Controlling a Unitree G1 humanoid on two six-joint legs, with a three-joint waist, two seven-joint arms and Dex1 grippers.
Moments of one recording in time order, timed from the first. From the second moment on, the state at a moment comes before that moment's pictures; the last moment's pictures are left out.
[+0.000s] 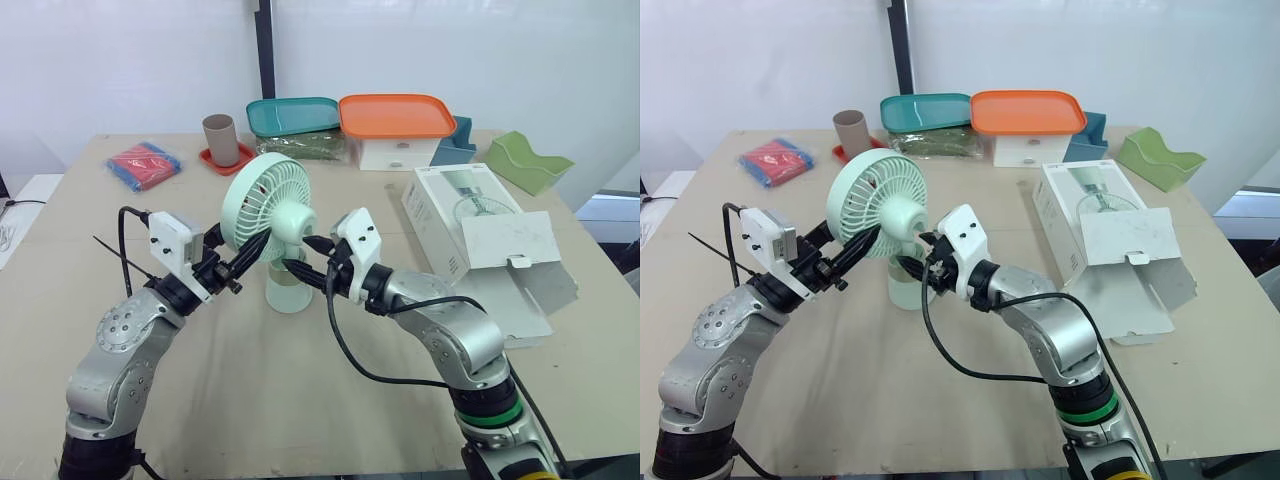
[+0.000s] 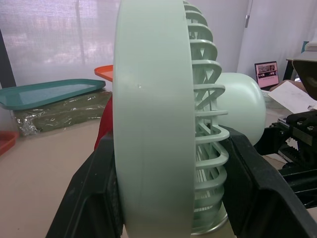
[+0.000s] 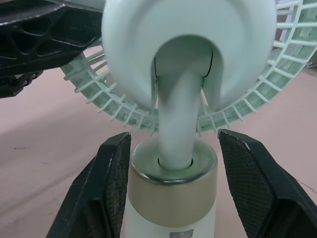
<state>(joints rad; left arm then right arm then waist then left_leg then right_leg) -0.17 0.37 0.12 -0.54 -0.53 0.42 -0.48 -0.48 -0.27 0.22 -0.41 0.37 0.77 0.46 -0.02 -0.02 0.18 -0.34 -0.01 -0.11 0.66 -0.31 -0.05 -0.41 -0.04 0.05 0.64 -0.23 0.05</state>
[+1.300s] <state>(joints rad) -0.15 0.34 0.09 -0.56 -0.53 0.42 -0.43 -0.53 -0.21 0.22 -0.35 0.37 0.82 0.45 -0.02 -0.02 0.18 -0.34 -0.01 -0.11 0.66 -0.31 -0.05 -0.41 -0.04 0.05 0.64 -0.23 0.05</state>
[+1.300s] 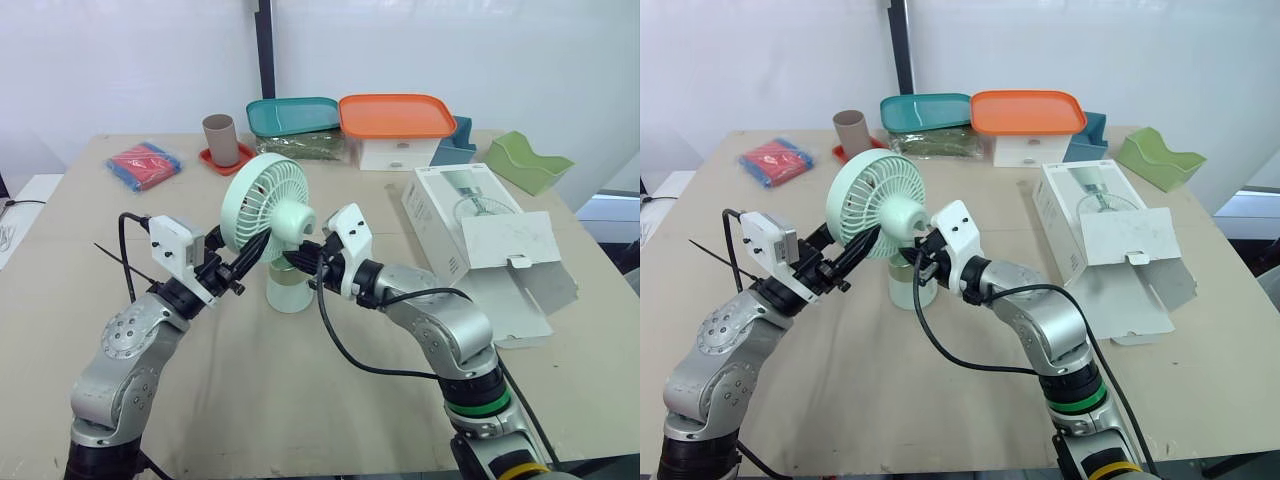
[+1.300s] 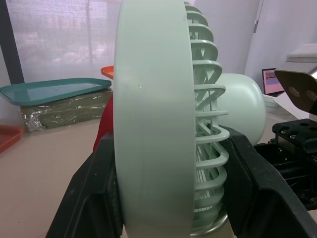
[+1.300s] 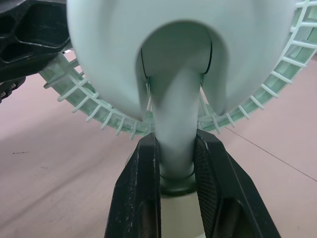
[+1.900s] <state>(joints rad) -0.10 0.47 0.18 -0.57 -0.65 0.47 -0.53 -0.53 -0.24 0.24 -0.32 0.36 0.77 0.51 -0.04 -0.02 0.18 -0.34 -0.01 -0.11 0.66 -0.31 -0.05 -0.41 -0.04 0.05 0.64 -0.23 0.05</state>
